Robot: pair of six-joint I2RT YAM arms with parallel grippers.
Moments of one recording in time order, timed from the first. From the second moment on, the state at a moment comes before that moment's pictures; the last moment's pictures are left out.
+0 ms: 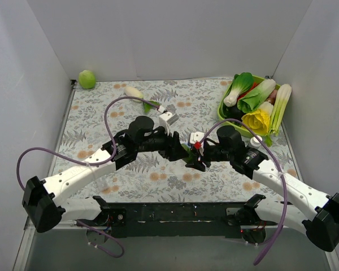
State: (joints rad) left arm -0.84 1.16 0.95 -0.15 0.42 -0.33; right arm 0.73 0.98 0.72 -0.23 -0.61 -0.44
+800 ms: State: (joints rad) left arm -0.71 1.24 1.03 -0.46 0.31 -1.31; right arm 0.74 1.03 0.72 -0.17 -0.50 -0.43
